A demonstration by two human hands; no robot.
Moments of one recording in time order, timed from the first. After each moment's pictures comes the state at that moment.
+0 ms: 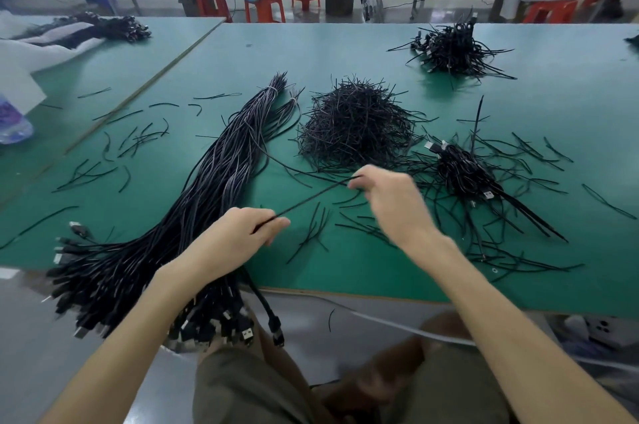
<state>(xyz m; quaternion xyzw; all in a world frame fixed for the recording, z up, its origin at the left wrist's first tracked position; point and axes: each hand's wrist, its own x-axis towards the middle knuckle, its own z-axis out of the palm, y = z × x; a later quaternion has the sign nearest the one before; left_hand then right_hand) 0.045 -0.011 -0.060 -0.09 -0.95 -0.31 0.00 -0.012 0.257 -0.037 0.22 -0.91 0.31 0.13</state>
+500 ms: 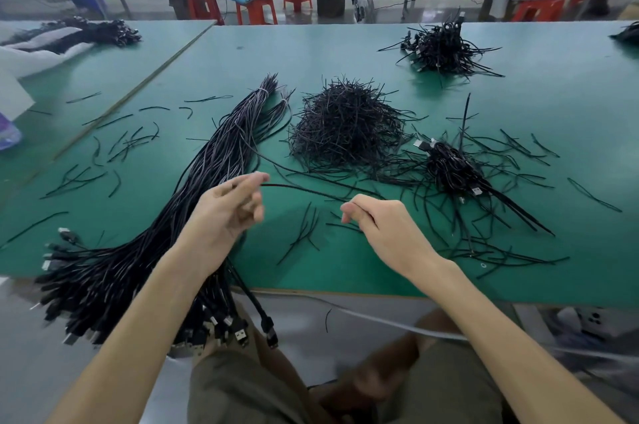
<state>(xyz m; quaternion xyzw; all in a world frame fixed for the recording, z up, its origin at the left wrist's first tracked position) 0.039 0.003 -0.036 0.07 -0.60 -0.79 0.00 0.015 0.272 -0.056 0.24 -0.88 0.42 0.03</state>
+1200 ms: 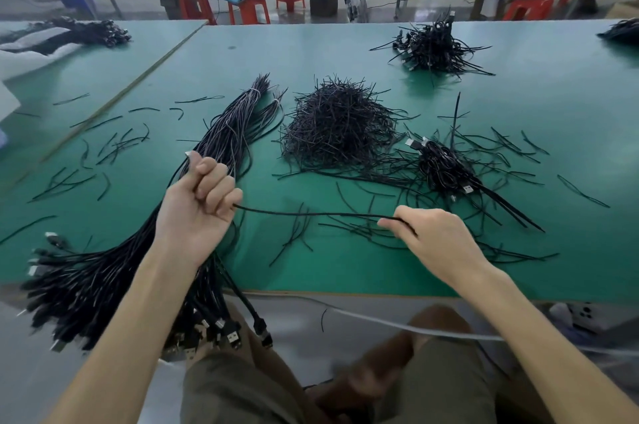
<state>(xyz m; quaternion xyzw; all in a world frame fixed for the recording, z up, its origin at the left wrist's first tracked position) 0.030 -0.002 -0.024 0.02 -0.31 -0.95 -0.03 0.018 0.341 -0.061 0.22 -0.95 0.18 0.12</state>
